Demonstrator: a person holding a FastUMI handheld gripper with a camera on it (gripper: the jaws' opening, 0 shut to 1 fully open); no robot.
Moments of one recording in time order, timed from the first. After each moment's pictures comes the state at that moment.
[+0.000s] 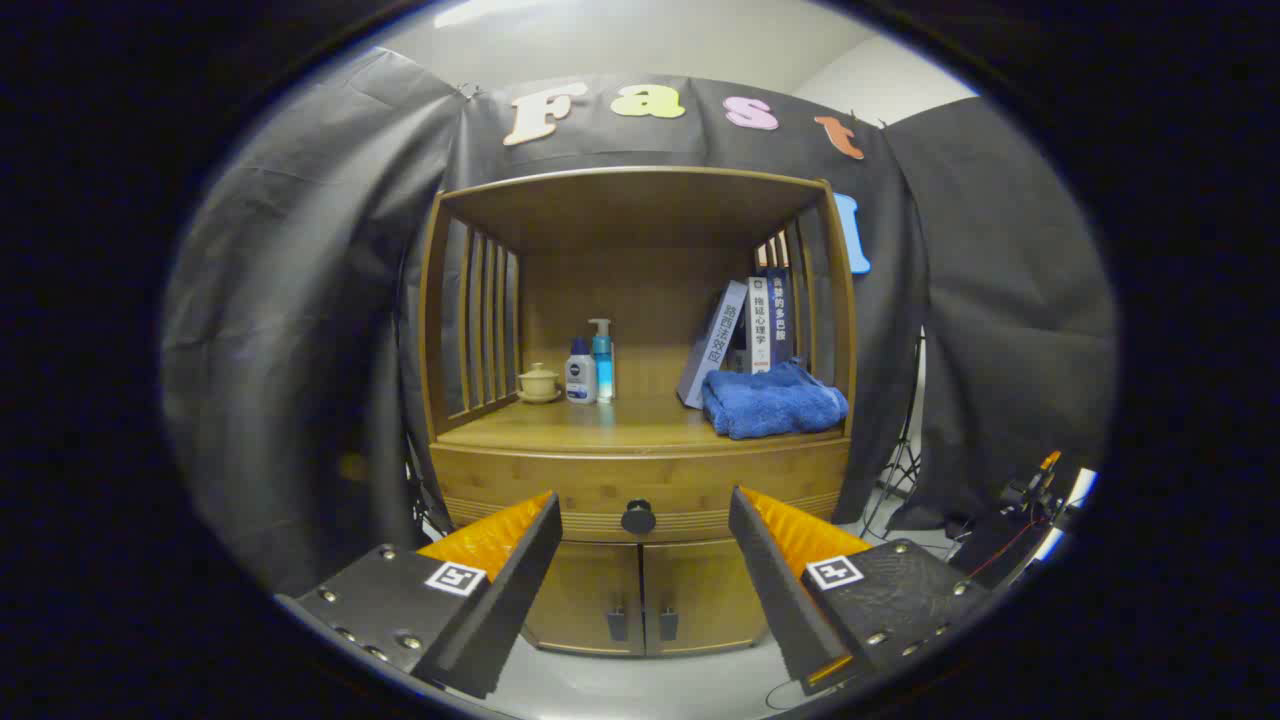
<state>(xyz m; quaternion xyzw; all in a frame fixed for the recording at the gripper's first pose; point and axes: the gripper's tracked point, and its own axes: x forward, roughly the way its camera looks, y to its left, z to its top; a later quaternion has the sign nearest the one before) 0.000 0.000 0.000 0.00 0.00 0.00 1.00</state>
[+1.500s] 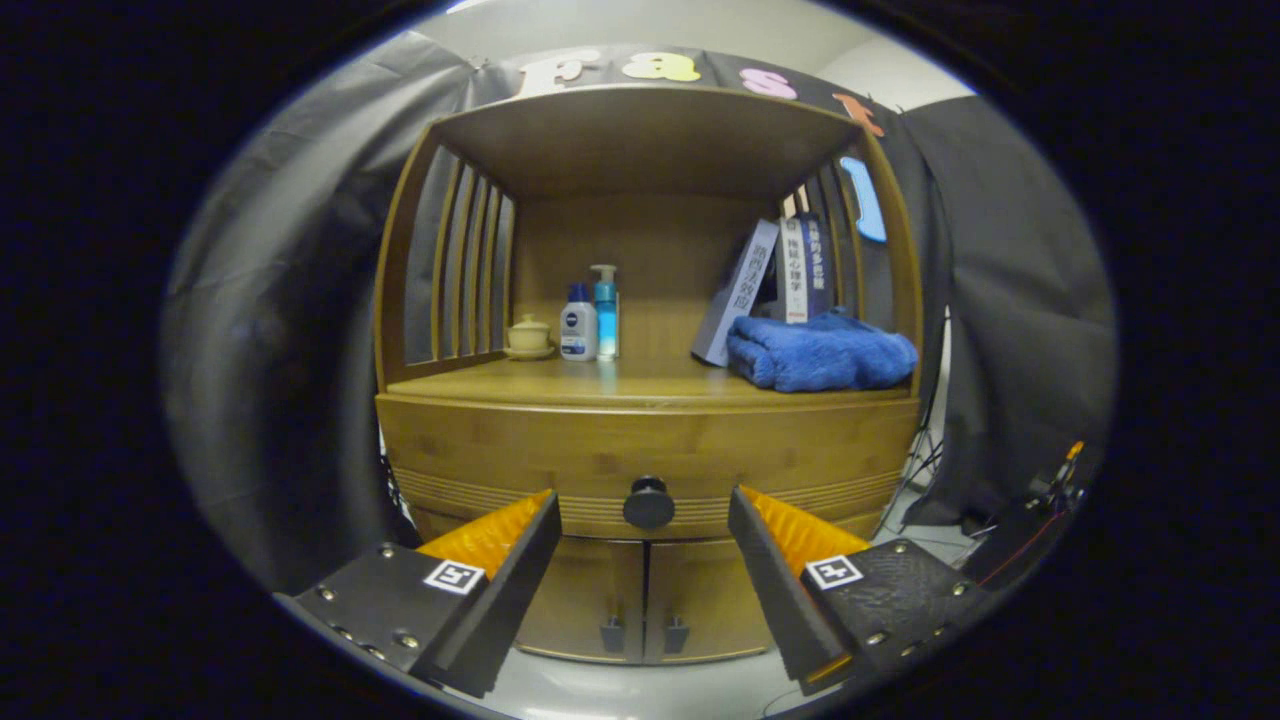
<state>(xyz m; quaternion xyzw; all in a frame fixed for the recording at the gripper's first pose) 0.123 0.011 -0.084 0.00 0.03 0.00 1.00</state>
